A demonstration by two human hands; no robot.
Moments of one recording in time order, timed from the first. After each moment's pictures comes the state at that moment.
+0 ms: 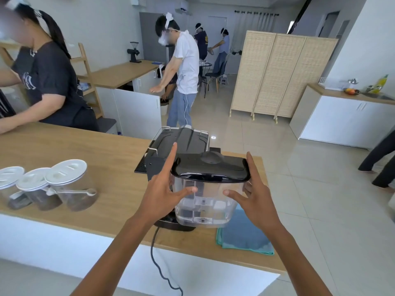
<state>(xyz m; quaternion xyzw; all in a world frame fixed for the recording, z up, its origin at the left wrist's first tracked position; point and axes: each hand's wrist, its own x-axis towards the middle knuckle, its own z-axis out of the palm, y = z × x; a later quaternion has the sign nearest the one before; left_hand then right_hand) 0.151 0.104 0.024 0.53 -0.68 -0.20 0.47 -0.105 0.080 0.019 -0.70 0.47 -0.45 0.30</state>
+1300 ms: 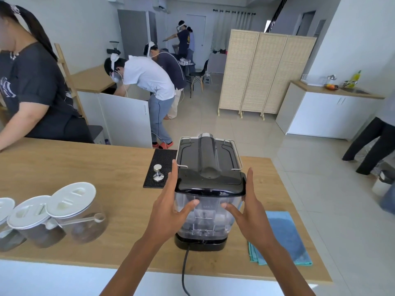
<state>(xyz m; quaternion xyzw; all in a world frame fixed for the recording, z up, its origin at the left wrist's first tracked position) 0.250 0.060 -0.010 0.55 -0.67 -0.23 0.44 0.024 0.057 -0.022 -0.68 0.56 -0.41 0.23</state>
